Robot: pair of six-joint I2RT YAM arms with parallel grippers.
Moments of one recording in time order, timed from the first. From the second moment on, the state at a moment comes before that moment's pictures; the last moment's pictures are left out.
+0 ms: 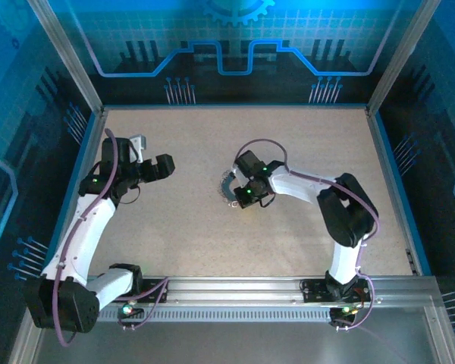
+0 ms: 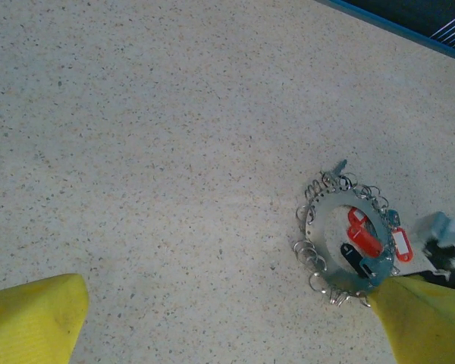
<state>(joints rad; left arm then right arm) -0.03 1.09 0.98 -0.64 0.24 -0.36 0.67 1.82 1.20 -0.60 -0.14 0.19</state>
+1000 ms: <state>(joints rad) -0.03 1.12 0.98 -0.63 0.26 -0.40 0.72 1.82 1.19 -0.60 -0.06 0.28</state>
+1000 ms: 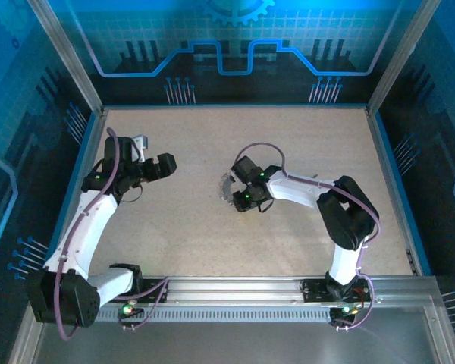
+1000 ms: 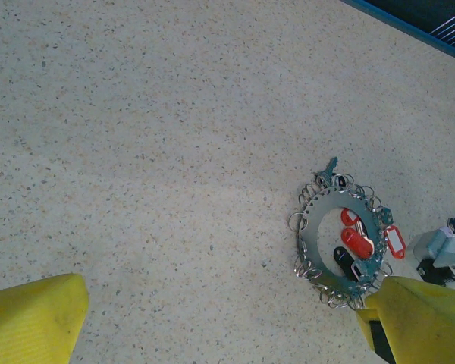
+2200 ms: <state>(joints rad) -0.03 1.12 0.98 -0.63 0.28 -0.40 0.75 1.91 1.27 -0.72 0.05 0.27</state>
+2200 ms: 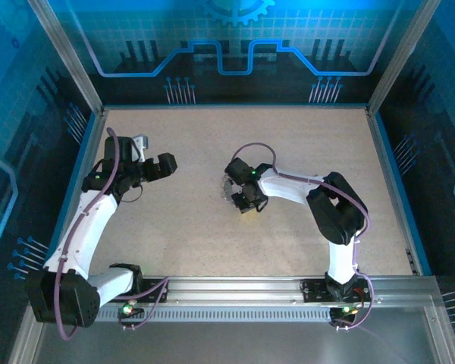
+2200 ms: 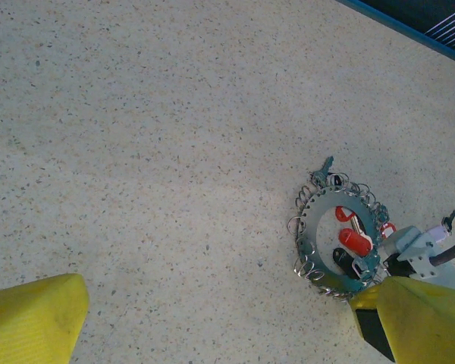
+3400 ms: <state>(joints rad) -0.08 0.76 0.72 -0.17 0.72 -0.21 0.72 1.24 0.76 0.00 -0.20 -0.25</state>
